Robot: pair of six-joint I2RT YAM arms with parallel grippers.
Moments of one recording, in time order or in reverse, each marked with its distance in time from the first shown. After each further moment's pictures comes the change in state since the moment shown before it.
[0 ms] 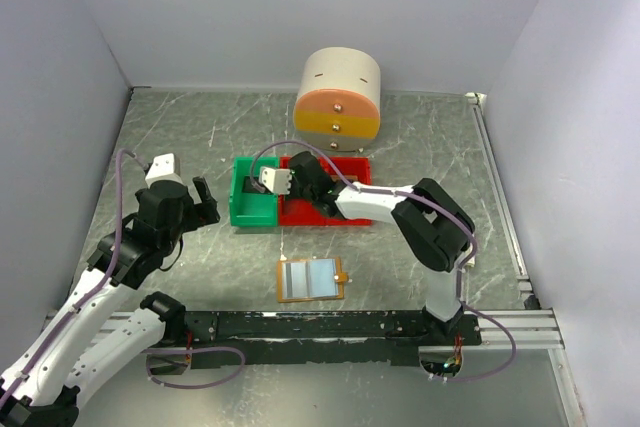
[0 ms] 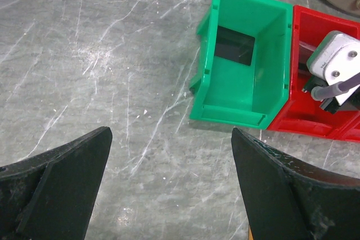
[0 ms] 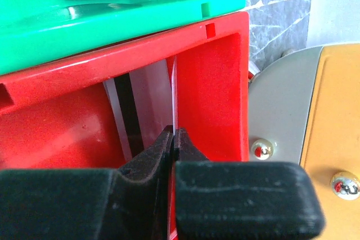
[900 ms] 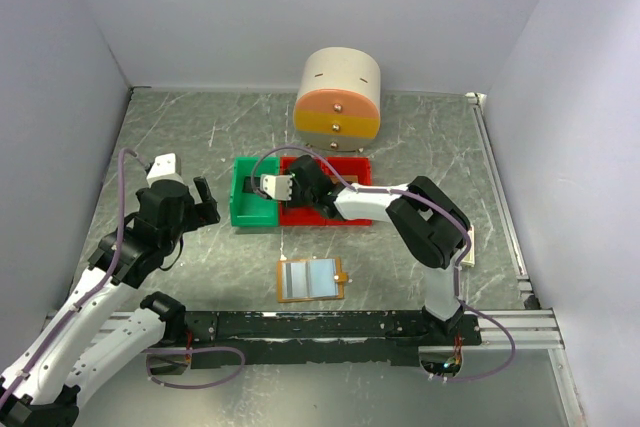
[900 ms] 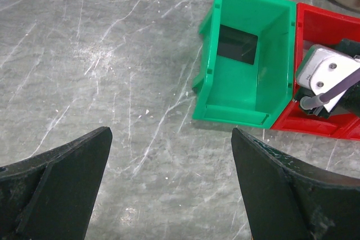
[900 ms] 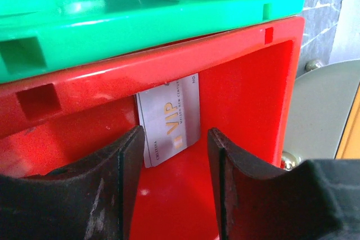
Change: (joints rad) left arm 0.001 0.007 0.000 0.000 0.000 0.012; right arm -0.015 0.040 -0.013 0.006 -0.057 -0.049
